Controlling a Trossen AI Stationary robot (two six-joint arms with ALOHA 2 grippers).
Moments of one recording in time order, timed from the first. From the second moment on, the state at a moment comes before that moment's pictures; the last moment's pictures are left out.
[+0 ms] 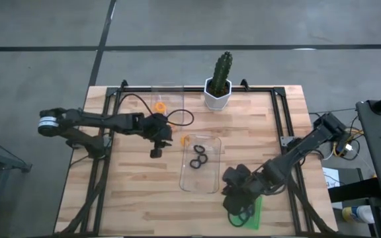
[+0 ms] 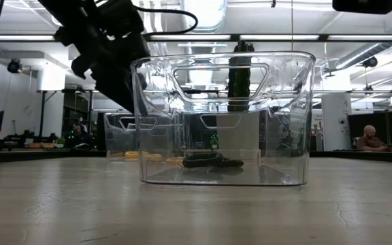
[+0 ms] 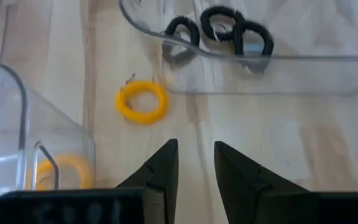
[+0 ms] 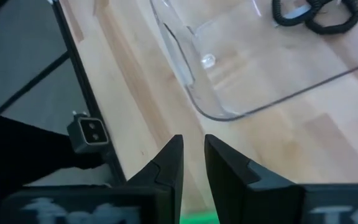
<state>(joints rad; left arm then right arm) 0.15 1.31 0.78 -0.34 0.14 0.20 0.63 1.59 1.30 -0.71 0.26 1.15</state>
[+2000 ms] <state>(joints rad) 0.09 1.64 0.78 0.01 -0.07 0.60 0.62 1.59 1.30 -0.64 0.25 1.36</state>
